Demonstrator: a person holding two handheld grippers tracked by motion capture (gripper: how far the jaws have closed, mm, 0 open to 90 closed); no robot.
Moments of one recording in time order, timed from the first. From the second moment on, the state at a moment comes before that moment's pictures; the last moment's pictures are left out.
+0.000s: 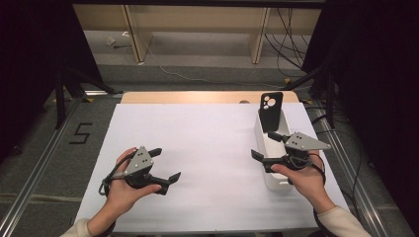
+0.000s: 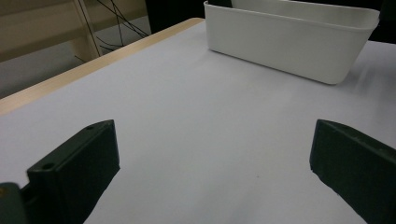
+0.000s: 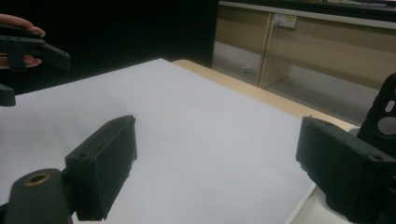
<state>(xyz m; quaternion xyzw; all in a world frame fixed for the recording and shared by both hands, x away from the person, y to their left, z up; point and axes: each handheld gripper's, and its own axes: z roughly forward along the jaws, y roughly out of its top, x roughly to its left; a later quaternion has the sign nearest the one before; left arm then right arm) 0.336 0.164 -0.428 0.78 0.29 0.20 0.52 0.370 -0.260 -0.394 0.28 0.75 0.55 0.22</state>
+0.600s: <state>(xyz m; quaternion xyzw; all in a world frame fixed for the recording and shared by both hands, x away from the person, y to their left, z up) 0.336 0.164 -0.428 0.78 0.29 0.20 0.52 0.361 -0.267 -0.398 0.28 0.75 0.55 0.22</state>
